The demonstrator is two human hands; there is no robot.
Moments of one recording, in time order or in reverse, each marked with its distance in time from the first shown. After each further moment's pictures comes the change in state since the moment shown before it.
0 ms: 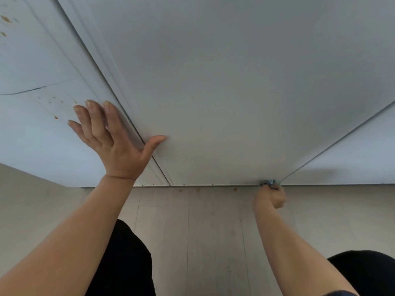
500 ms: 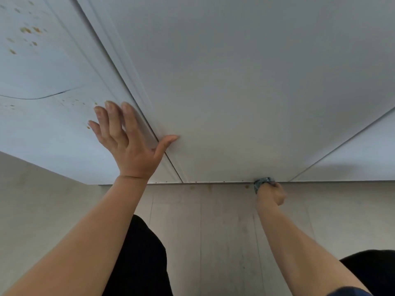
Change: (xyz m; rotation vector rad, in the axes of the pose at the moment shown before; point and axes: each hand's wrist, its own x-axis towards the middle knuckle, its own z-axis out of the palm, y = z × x) left_hand 0.000 -0.001 -0.010 0.029 -0.051 -0.008; right_hand -0.031 0.006 0.011 0.048 -0.133 0.132
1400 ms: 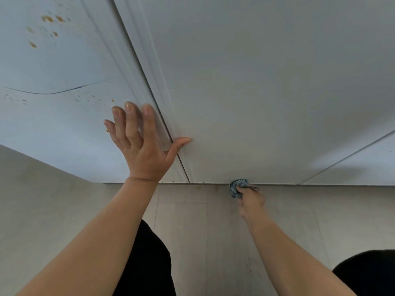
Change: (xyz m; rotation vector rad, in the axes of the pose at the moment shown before) left_hand -0.006 -0.007 0.003 -0.012 0.012 0.043; right_hand -0.064 0.033 0.028 0.132 -0.348 0.345
